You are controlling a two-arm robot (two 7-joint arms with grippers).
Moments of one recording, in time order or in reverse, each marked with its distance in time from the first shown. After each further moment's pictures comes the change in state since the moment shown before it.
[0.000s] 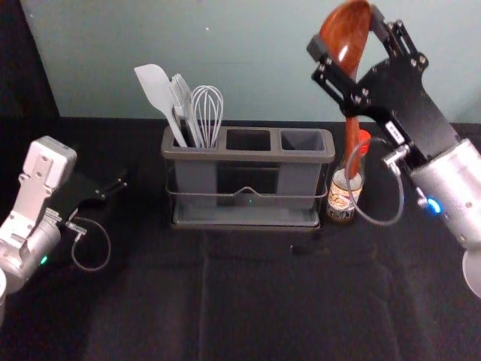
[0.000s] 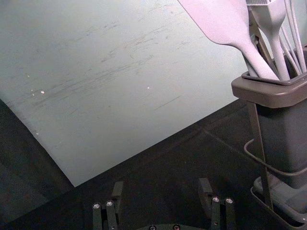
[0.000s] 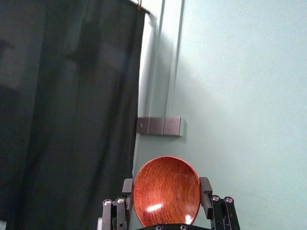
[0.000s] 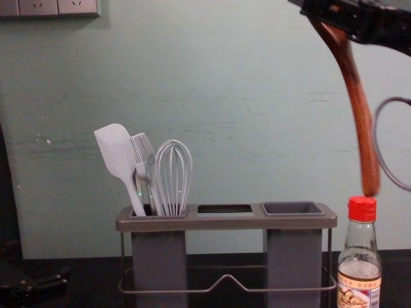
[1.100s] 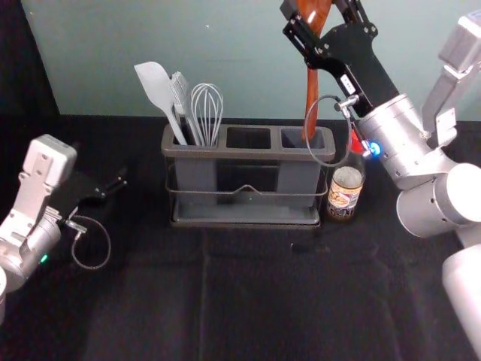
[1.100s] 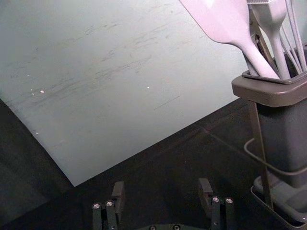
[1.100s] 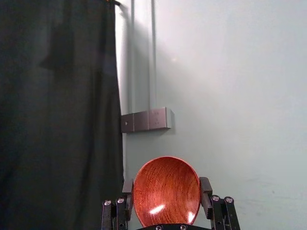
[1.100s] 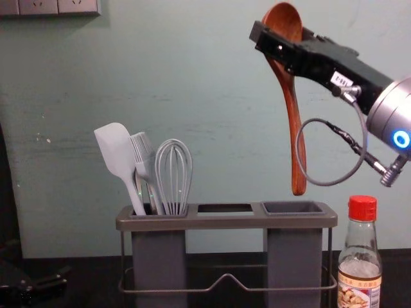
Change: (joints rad) left arm 0.000 0.000 0.000 0.000 0.000 0.000 0.000; right arm 0.314 -0.112 -0.090 0.461 0.116 -0.103 0.001
